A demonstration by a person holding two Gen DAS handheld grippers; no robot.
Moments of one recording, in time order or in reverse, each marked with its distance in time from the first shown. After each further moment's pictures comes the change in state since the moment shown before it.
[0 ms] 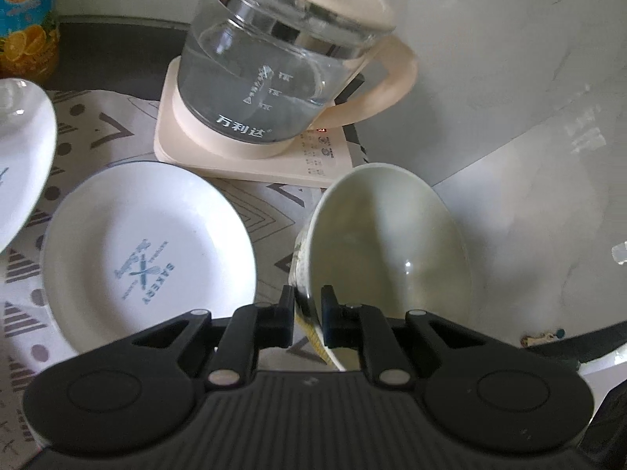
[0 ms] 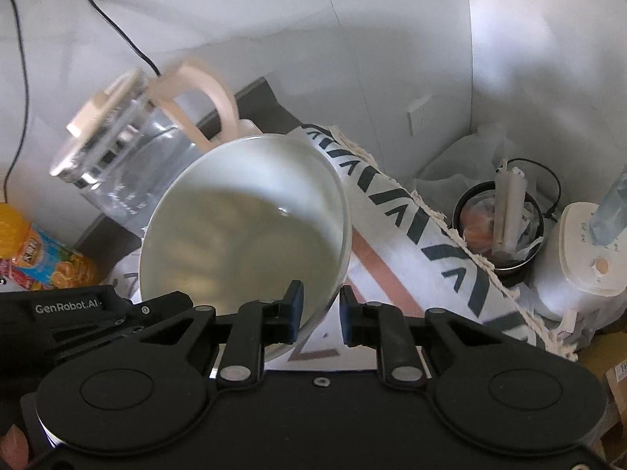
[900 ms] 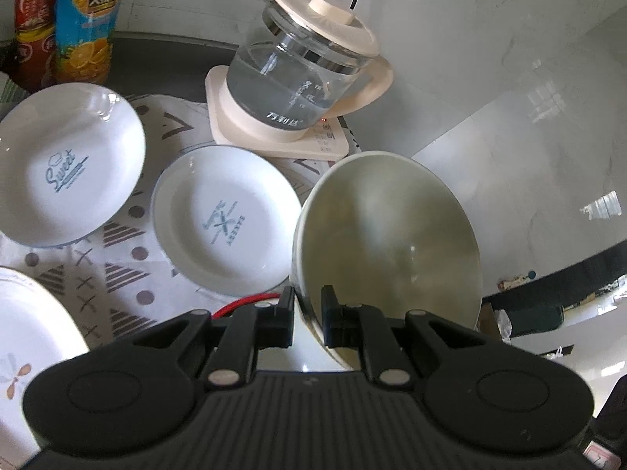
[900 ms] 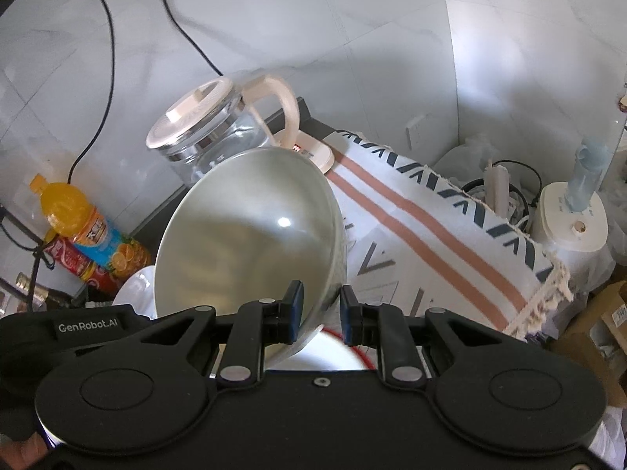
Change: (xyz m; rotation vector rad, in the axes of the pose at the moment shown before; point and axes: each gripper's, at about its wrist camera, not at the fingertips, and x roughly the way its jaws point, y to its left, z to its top) left arm -0.117 0.066 -0.052 0.099 0.027 -0.088; right arm -0.100 0.073 -0.095 0.039 -0.116 -0.024
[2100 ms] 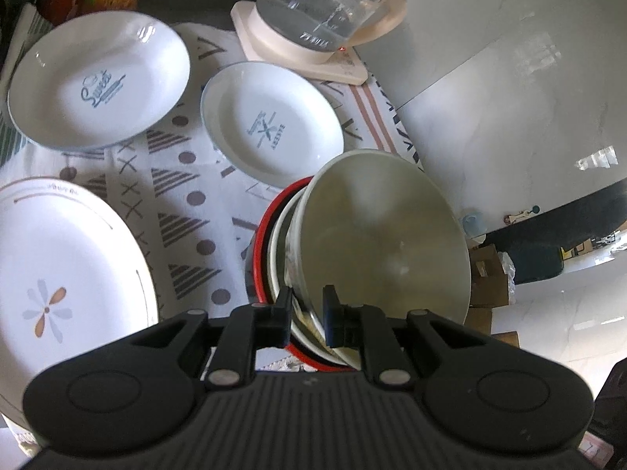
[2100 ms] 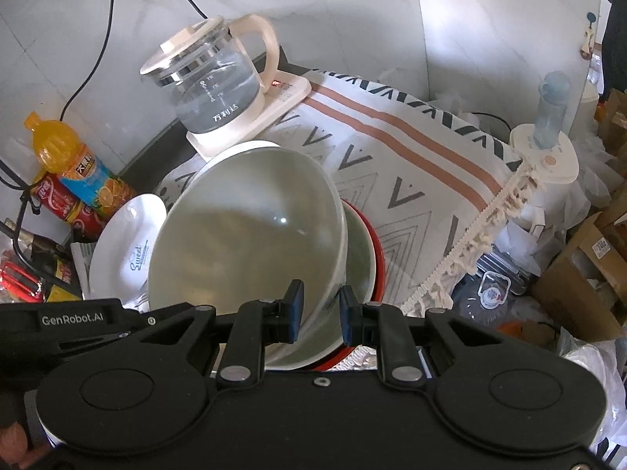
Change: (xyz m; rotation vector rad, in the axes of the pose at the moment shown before) left arm -0.016 0.050 -0.057 0.046 0.147 -0.011; right arm -0.016 0.006 -0.094 0.045 0.061 -0.084
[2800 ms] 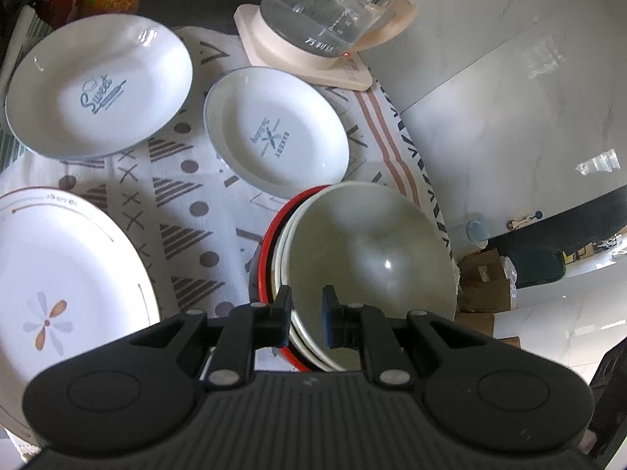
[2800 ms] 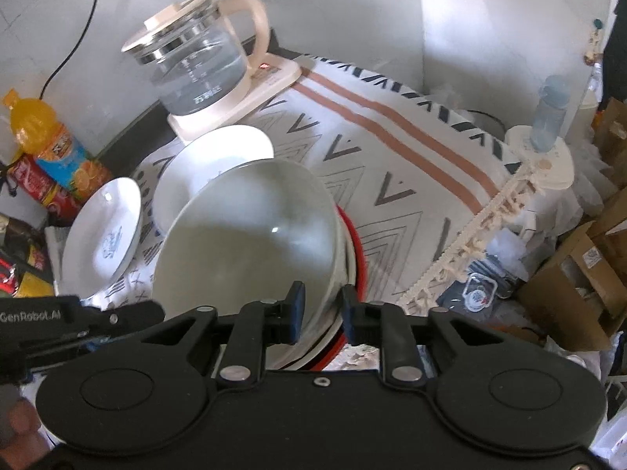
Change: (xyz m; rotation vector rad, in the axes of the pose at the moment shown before) left arm 0.002 0.003 0.009 0.002 -0.017 -0.001; right arm 0.021 -0.005 0.008 -0.059 0.041 -0.033
